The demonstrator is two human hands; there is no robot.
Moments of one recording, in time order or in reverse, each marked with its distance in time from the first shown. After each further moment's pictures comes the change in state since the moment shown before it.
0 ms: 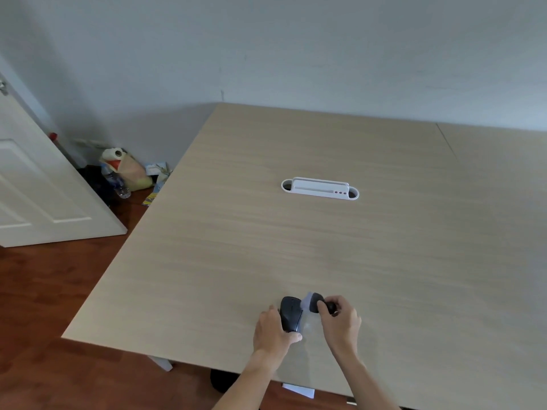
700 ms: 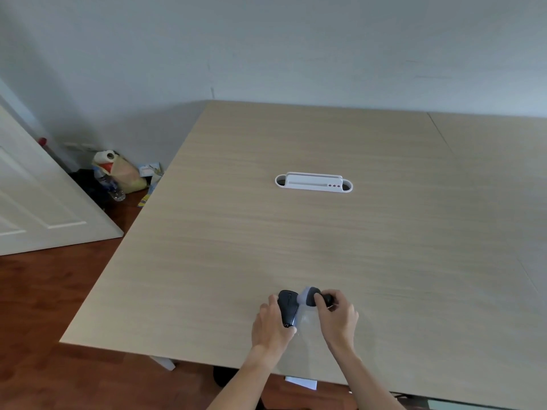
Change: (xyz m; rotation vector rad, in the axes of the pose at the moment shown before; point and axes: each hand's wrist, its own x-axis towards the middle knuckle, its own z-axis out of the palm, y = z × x) left_hand -0.006 0.009 -0.001 0.182 0.031 0.080; right_hand -0.005 0.006 0.002 0.051 0.042 -0.006
